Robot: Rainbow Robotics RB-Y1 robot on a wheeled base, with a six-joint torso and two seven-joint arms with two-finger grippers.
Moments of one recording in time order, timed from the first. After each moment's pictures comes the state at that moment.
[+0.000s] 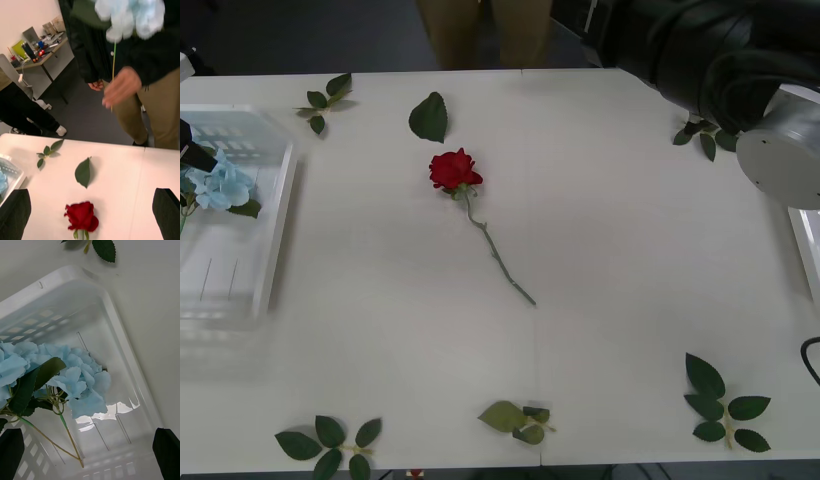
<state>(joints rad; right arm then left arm) -0.57 -0.71 0.26 -2.14 -0.55 0.86 0.89 -0.77 1.05 -0.20 -1.19 1.01 1.44 -1.98</state>
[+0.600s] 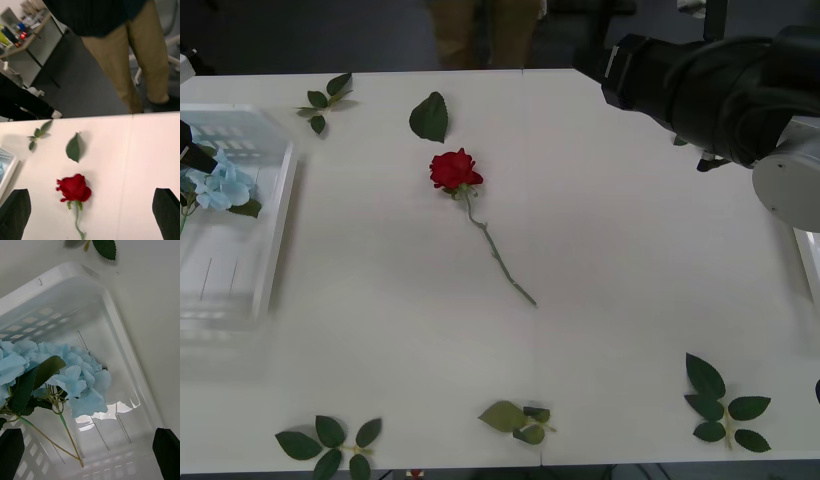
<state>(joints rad) -0.49 -0.72 0.24 -2.07 -0.65 0.86 0.90 -0.77 1.05 -0.20 -1.19 1.01 1.44 -1.98</state>
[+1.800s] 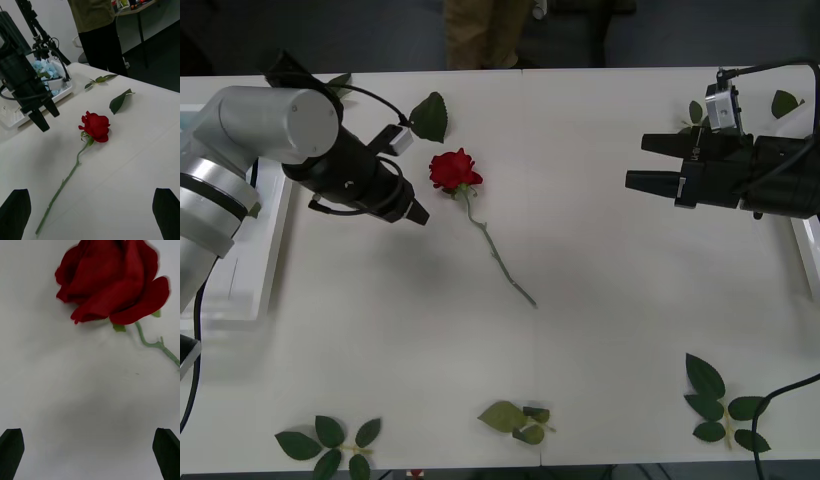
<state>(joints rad) -0.48 -0.50 -0.21 -1.27 -1.71 1.35 2.74 -0.77 0.54 -0.34 -1.24 0.92 1.38 -1.66</state>
